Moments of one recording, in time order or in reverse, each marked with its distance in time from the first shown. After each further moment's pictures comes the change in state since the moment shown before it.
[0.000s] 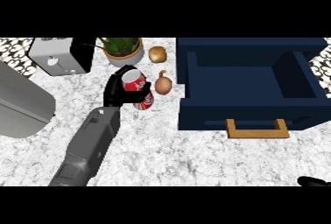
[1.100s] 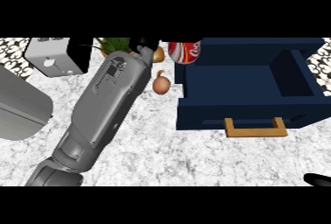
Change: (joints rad) left arm -0.353 -0.010 -0.295 -0.423 0.118 0.289 0.657; right arm -0.050 -0.022 -0.018 -0.019 -0.010 -0.011 0.056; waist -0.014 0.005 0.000
